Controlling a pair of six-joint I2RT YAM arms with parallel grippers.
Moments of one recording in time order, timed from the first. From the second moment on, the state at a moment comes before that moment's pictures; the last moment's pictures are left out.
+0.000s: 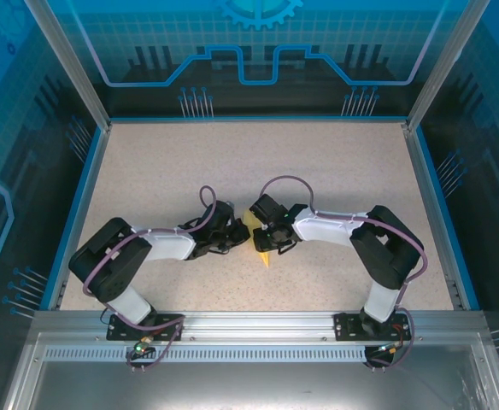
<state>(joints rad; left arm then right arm) -0.63 1.61 0.61 0.20 0.18 -1.03 0.82 1.77 1.03 -0.47 -0.04 0.56</state>
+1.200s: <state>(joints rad) -0.60 1.38 0.71 -0.27 -0.10 -1.01 0.81 1.80 1.09 -0.61 0.21 0.59</state>
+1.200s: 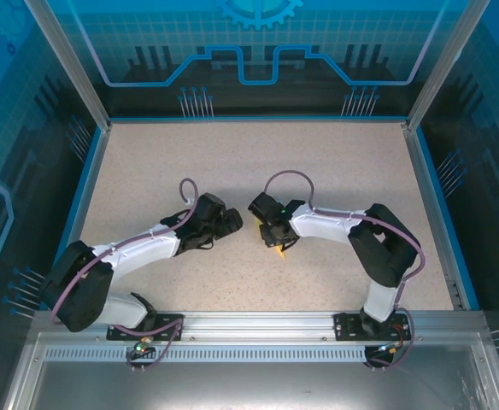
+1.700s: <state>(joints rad) -0.60 1.41 0.71 -0.28 -0.10 -1.01 0.80 1.85 1.12 -0.58 0.22 0.59</state>
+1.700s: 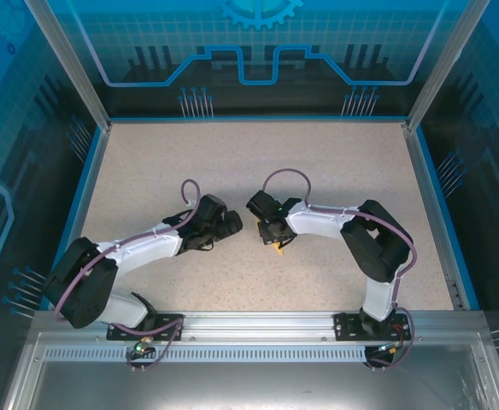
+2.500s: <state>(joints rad) -0.60 1.41 0.71 -0.32 -0.11 -1.01 0.61 1.94 1.42 -0.55 0.18 0.56</state>
